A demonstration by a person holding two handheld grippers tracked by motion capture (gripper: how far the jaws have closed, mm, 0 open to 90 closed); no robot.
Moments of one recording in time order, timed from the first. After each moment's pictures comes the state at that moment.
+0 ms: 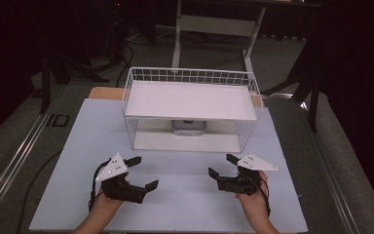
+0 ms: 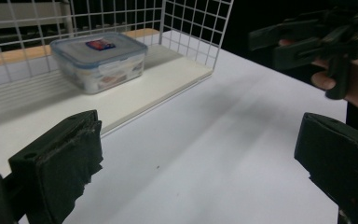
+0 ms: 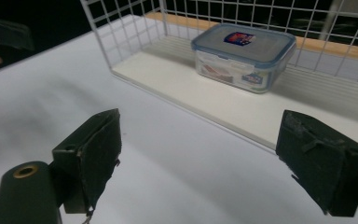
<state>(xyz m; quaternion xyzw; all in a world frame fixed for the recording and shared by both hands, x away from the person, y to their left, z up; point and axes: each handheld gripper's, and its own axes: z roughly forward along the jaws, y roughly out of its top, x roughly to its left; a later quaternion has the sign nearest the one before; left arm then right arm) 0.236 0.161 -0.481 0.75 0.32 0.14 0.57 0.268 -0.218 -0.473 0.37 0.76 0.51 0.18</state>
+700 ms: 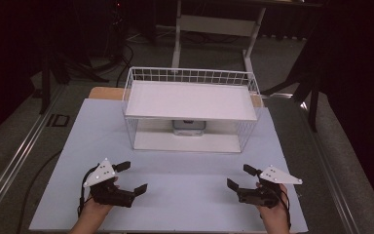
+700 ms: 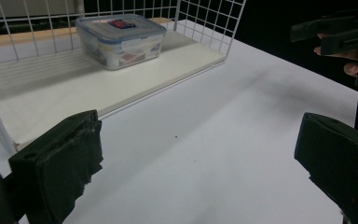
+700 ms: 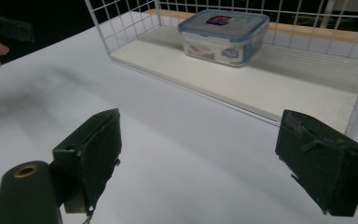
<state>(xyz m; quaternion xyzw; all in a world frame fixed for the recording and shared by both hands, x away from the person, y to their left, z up) 0.229 0.185 -0.498 0.75 0.34 0.14 0.56 0.245 -0.272 -0.485 0.37 0.75 0.52 0.17</state>
